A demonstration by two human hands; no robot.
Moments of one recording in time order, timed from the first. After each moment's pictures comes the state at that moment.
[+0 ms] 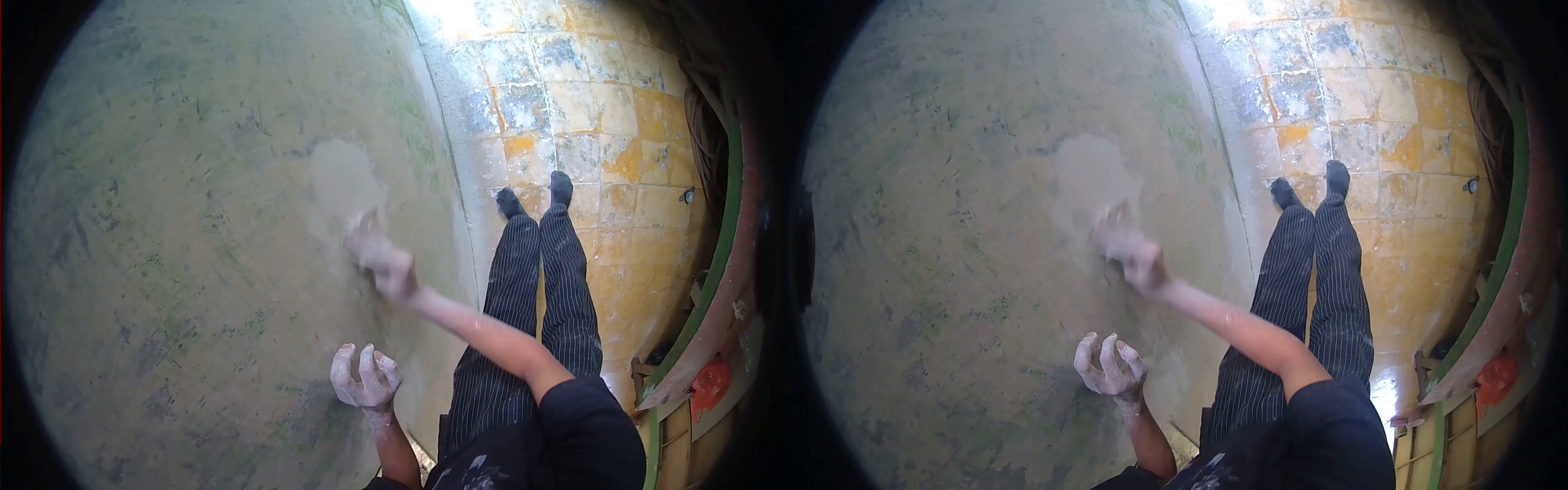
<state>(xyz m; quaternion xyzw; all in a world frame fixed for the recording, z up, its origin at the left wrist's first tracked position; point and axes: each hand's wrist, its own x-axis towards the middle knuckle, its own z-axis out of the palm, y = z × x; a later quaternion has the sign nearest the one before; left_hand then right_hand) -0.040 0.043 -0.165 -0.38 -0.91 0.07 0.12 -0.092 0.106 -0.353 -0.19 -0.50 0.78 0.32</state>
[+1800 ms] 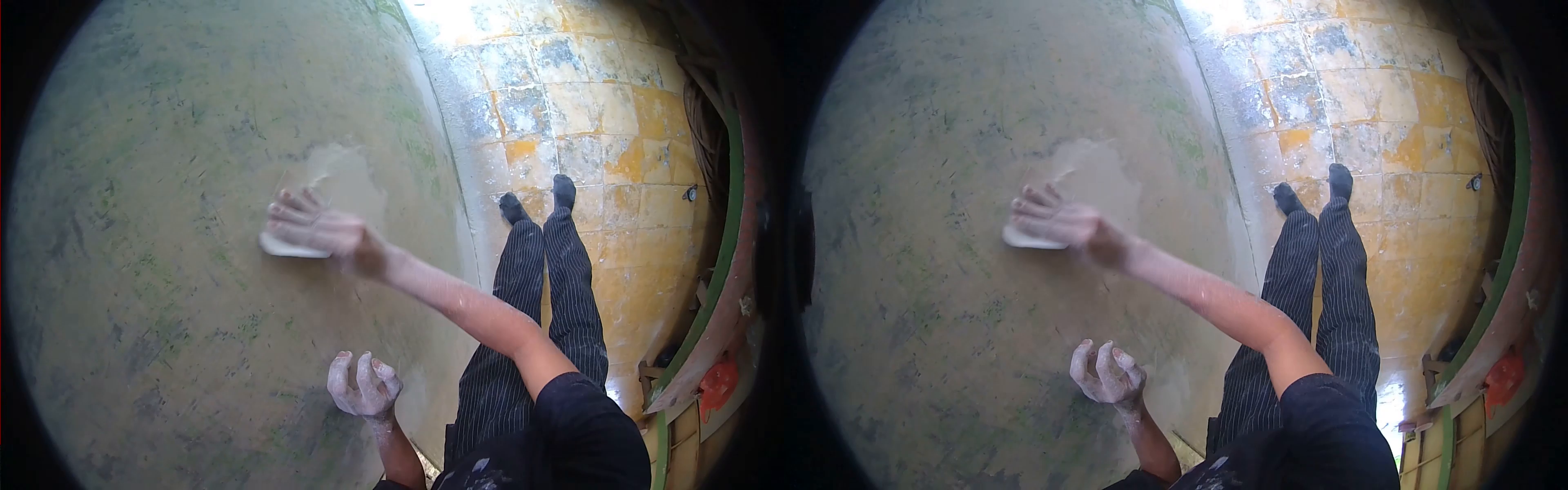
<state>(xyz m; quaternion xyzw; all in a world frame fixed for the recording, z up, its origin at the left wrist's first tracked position) -0.037 0.041 -0.169 -0.36 -0.92 0.05 0.15 -0.169 0.192 -0.303 0.00 -0.58 0.69 0.44</state>
